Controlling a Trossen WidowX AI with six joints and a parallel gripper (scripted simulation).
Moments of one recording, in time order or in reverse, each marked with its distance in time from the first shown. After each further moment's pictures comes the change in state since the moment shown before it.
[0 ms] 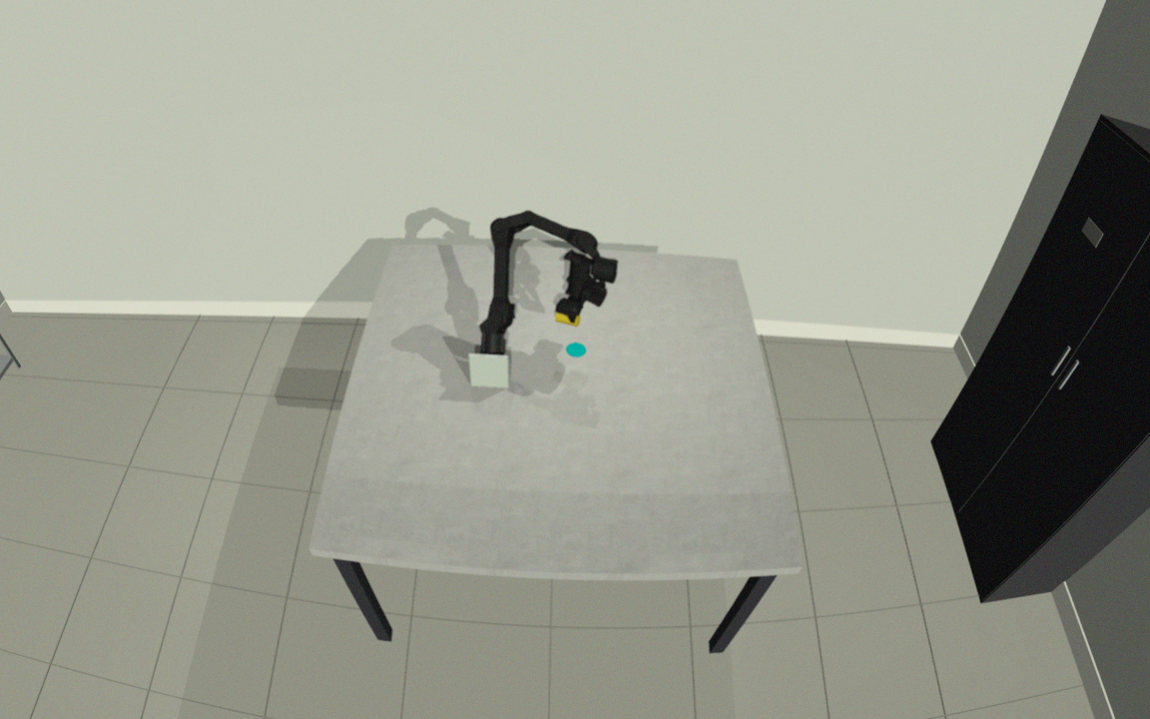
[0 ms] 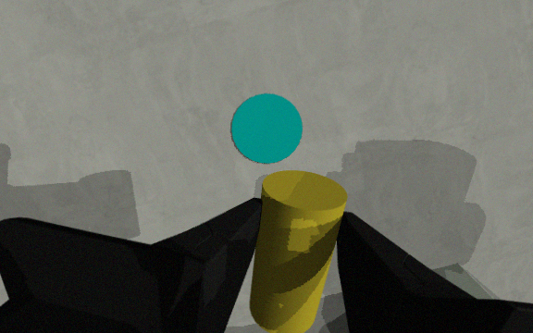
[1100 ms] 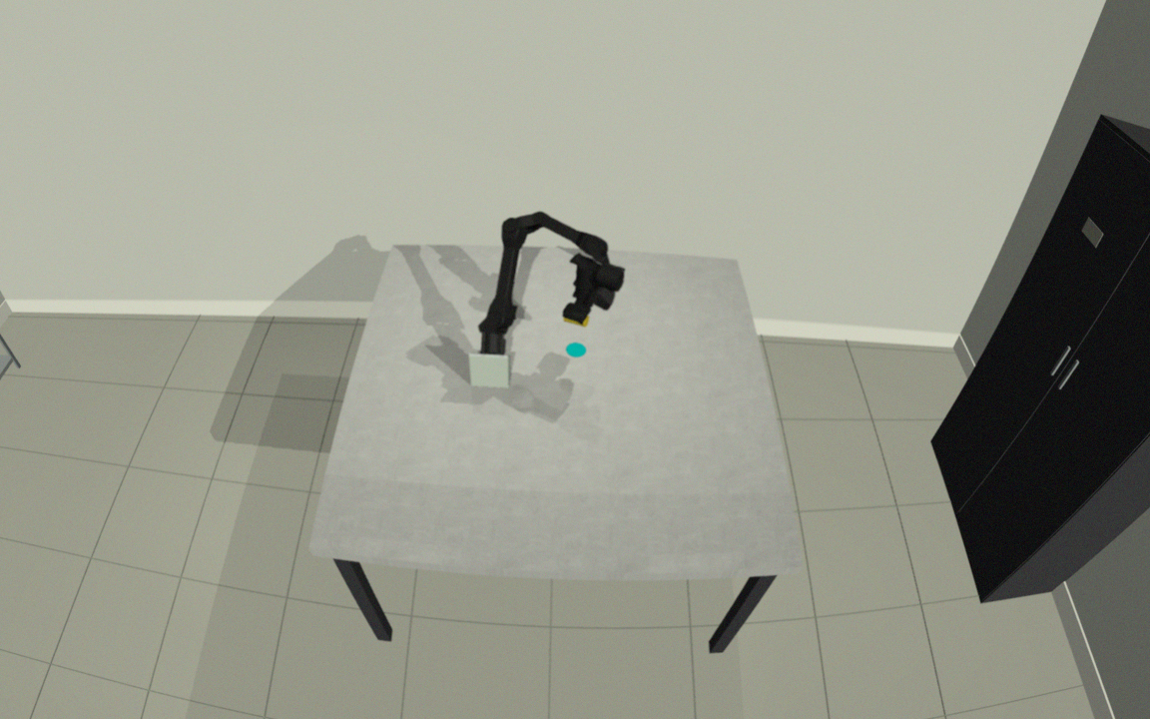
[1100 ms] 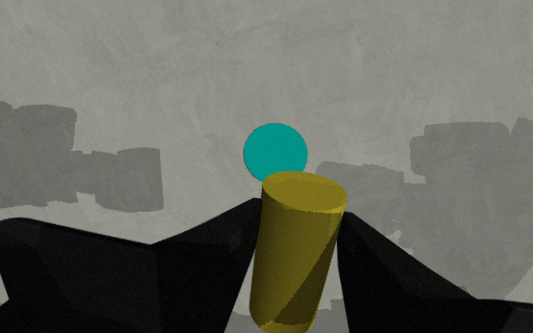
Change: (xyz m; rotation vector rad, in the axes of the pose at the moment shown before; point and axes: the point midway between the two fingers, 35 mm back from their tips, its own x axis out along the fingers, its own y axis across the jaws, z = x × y) arm -0.014 -0.015 0.029 0.015 0.014 0.125
